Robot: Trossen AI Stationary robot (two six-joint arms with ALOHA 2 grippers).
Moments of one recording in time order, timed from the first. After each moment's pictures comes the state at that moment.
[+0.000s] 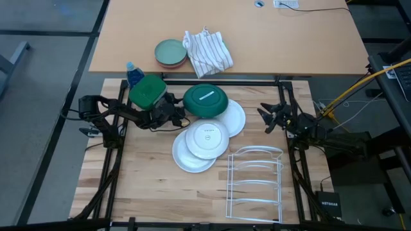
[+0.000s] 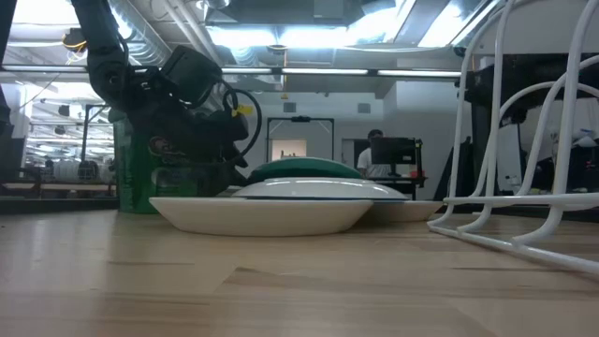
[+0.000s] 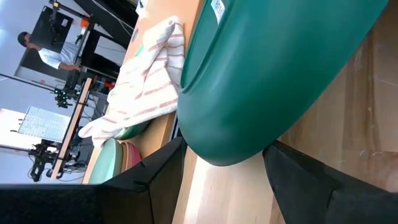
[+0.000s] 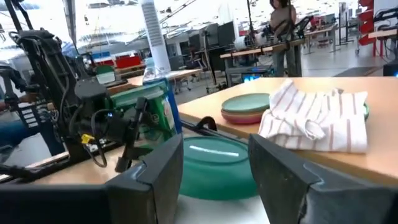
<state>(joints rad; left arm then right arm) 0.30 1.65 0.49 0.69 -0.60 0.74 -0.26 0.07 0.04 0.16 0.28 0.18</state>
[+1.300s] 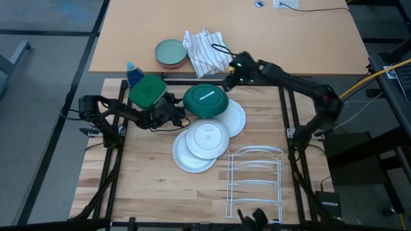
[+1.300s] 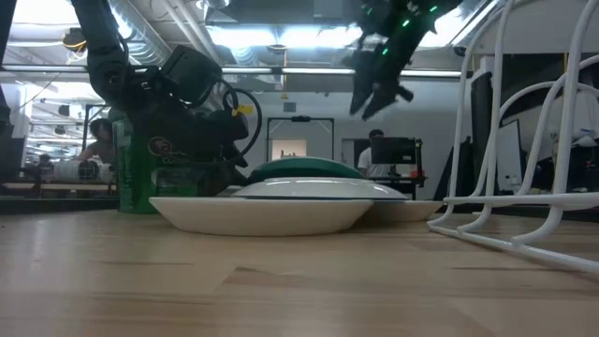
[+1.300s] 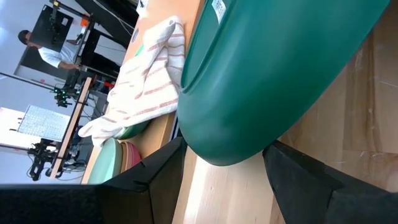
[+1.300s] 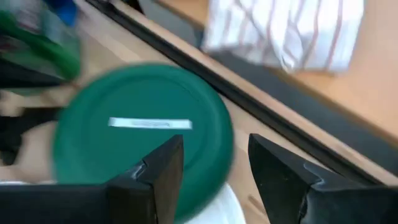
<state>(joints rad) 0.30 1.64 0.49 0.69 -0.60 0.74 -0.60 1.63 1.46 -0.67 0.08 0.29</state>
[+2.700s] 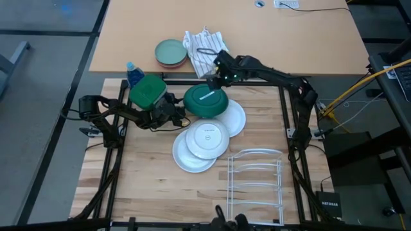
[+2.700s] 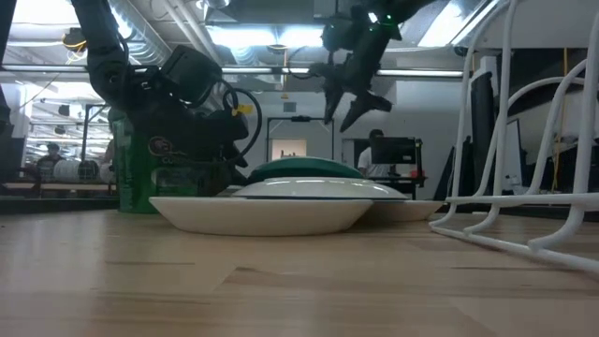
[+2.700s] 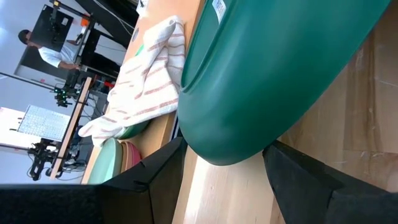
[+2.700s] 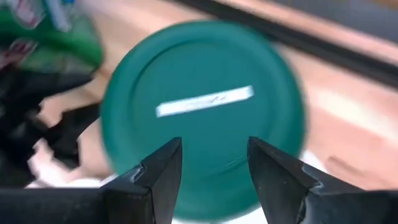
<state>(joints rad) 0.30 1.64 0.49 0.69 -0.60 0.74 -0.53 1.91 1.80 -0.94 -0.07 0.61</state>
